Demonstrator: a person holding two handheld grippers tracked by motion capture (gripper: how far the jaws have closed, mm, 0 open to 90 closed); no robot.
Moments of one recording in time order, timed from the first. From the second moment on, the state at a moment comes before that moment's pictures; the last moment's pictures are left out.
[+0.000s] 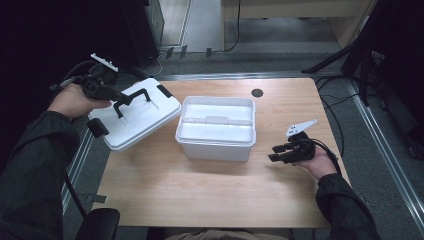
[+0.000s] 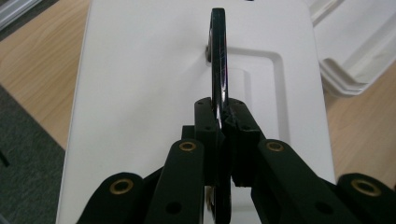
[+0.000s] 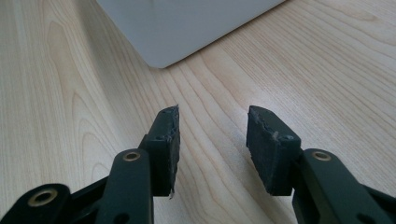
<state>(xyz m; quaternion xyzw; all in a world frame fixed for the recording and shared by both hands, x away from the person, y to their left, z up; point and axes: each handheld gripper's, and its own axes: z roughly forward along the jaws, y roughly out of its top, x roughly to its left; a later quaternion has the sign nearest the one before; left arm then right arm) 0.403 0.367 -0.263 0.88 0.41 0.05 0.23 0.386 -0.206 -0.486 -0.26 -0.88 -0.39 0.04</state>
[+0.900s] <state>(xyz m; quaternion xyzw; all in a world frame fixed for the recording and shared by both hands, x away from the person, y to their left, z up) 0.422 0.278 -0.226 0.93 0.29 0.02 0.24 0.389 -0.208 -0.485 -0.26 -0.88 -0.40 0.05</state>
